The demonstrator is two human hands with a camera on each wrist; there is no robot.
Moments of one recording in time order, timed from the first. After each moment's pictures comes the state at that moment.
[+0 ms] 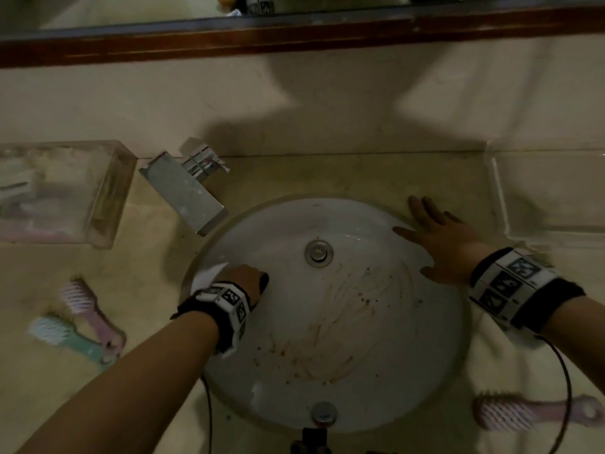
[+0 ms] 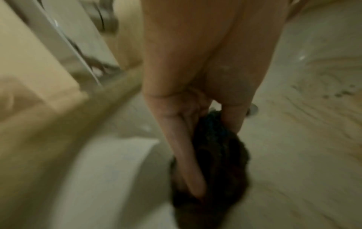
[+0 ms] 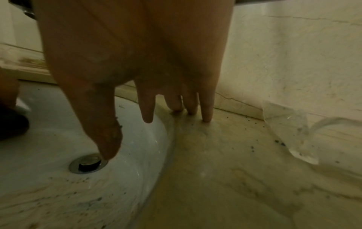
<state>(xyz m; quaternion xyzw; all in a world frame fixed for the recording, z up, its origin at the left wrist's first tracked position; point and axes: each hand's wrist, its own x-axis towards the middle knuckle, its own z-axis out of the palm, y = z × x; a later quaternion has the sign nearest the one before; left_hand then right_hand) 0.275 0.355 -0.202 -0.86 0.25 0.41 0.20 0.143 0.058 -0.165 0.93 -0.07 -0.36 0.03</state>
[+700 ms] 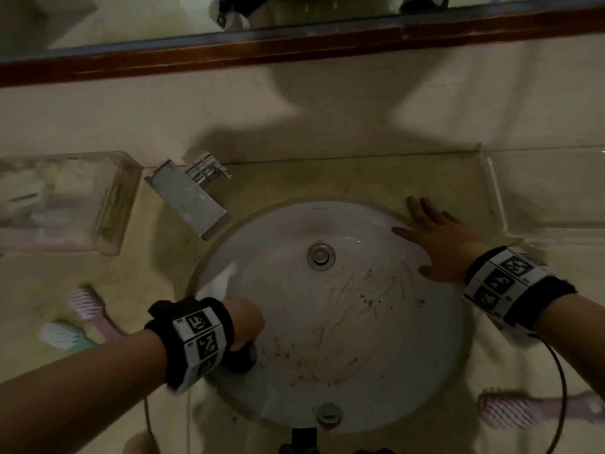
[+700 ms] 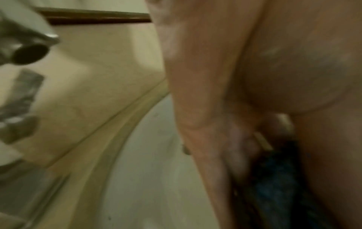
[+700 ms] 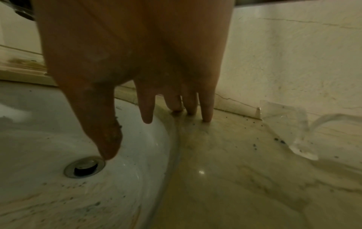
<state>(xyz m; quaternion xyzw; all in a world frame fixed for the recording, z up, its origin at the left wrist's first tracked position) 0.244 0.366 -0.170 -0.65 0.44 0.50 0.37 0.144 0.061 -0.165 0.93 -0.08 -0.36 0.03</state>
